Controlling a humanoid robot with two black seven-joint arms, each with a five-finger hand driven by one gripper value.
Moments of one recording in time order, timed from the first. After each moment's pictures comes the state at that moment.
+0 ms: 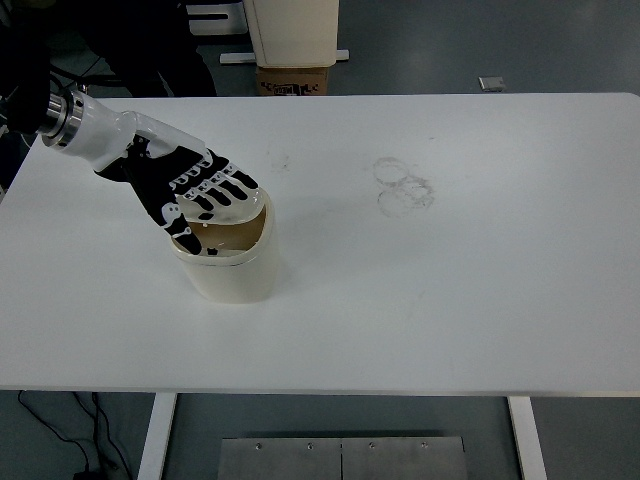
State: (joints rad) left arm -2.03 0.68 0.80 -1.43 0.05 -0.61 0.05; right arm 0.03 0.00 0.28 0.10 -0.30 0.08 0.21
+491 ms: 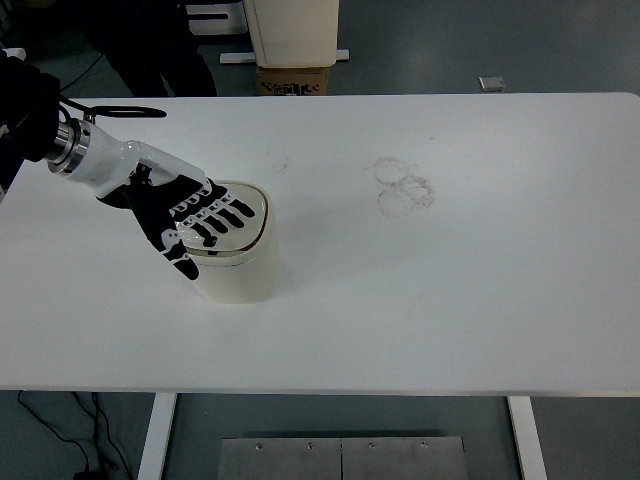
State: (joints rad) left arm -1.98 0.67 0.82 -1.43 0.05 -0.61 0.05; right arm 0.03 0.00 0.28 0.10 -0.30 0.08 0.21
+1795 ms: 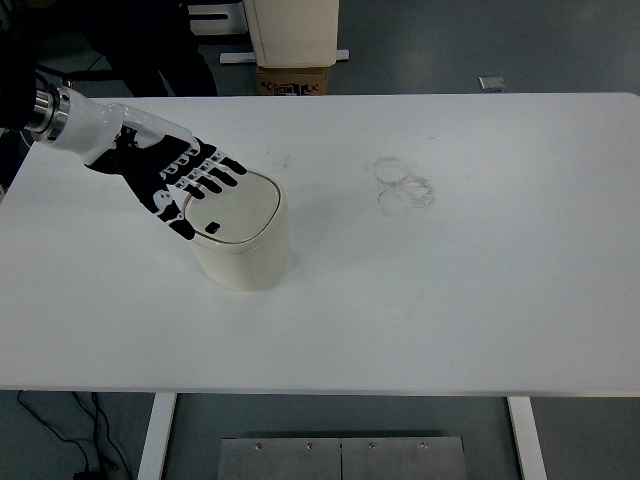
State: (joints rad) left arm -1.98 0.71 0.75 -1.34 0.05 -0.61 0.05; right arm 0.03 0.00 0.28 0.10 -0.30 0.08 0.21
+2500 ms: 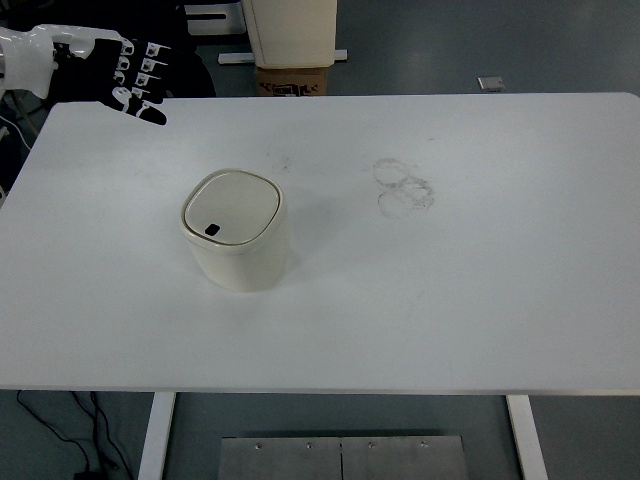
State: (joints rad) left arm -1.67 0.76 0.43 -0.94 -0.07 -0.56 0.04; right arm 0.03 0.00 0.28 0.10 -0.30 0.08 0.22
